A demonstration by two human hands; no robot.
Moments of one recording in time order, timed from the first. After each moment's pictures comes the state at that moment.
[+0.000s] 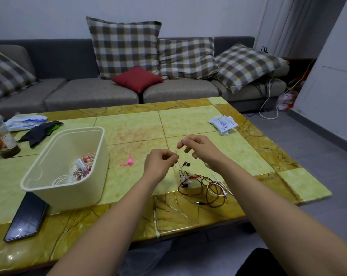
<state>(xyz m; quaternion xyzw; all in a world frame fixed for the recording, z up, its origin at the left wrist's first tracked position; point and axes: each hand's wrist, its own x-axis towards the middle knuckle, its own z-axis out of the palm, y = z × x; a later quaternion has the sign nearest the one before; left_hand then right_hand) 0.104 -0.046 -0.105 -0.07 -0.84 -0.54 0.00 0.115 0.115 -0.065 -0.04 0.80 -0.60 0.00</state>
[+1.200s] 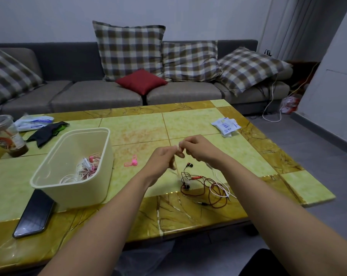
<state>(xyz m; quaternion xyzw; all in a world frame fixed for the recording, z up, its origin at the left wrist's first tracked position) 0.116 -0.057 -0.075 -0.13 -0.76 -0.63 -0.09 0.115 0.101 -0.047 -0.07 0.86 -0.51 0.04</state>
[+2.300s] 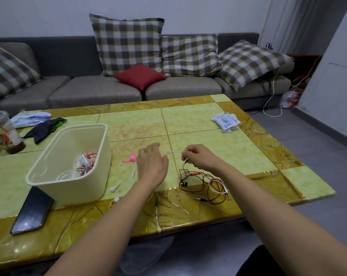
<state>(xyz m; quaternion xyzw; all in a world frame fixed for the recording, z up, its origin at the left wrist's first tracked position) 0.116 -0.057 -0.107 -0.04 -0.96 -0.25 0.09 0.113 0.114 -0.095 -0.02 0.87 -0.50 0.06</state>
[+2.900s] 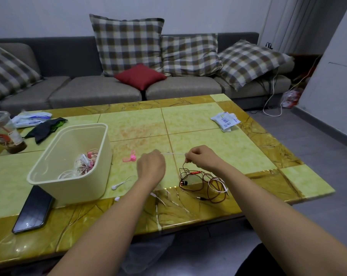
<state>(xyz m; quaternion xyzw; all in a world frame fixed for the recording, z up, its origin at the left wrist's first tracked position) 0.113 -0.058 -0.106 0.00 -0.98 -0.19 0.04 0.120 0.118 -0.094 0.01 0.88 -0.47 0.06</state>
